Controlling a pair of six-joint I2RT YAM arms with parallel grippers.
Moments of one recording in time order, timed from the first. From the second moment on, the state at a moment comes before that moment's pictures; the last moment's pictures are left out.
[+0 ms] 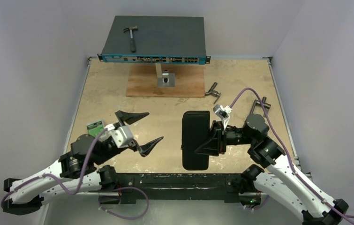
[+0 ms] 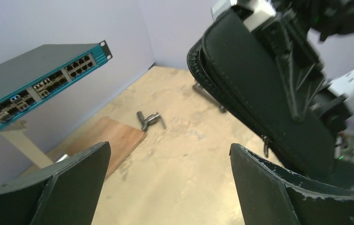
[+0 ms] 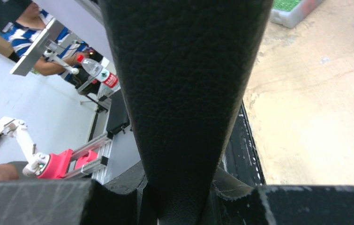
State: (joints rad) left arm -1.18 0.47 0.74 -0.14 -0.17 0.25; right arm 0.64 0.64 0.65 -0.11 -0.93 0.58
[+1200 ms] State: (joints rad) left arm -0.81 0.80 0.73 0.34 0.72 -0.68; right arm 0.81 0.83 0.62 0.19 -1.00 0.56
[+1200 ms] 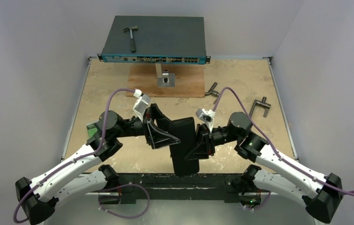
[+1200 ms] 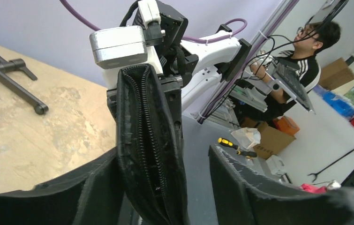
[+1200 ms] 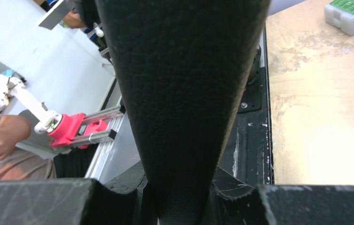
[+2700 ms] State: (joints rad) left arm -0.89 0.61 0.61 0.37 0.14 -0.65; right arm 0.79 1.08 0.64 0.77 -0.86 0.93
